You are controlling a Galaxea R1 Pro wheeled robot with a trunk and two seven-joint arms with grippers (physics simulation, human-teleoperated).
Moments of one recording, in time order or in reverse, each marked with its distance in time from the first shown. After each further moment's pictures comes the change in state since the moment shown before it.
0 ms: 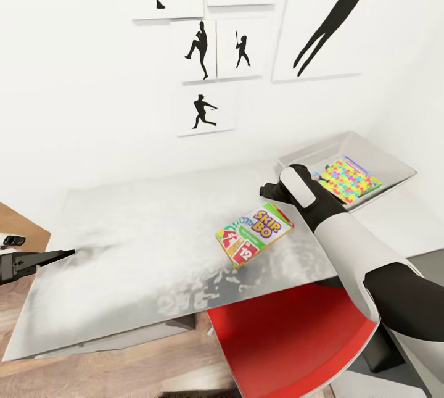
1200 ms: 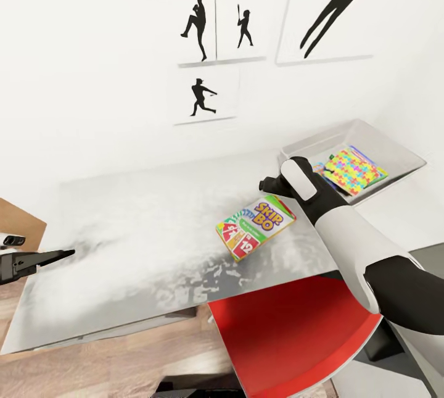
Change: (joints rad) left arm 0.000 0.000 0.000 0.000 0.000 0.000 0.000; right arm -0.038 0.001 0.000 0.000 -0.001 0.031 0.000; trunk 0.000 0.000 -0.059
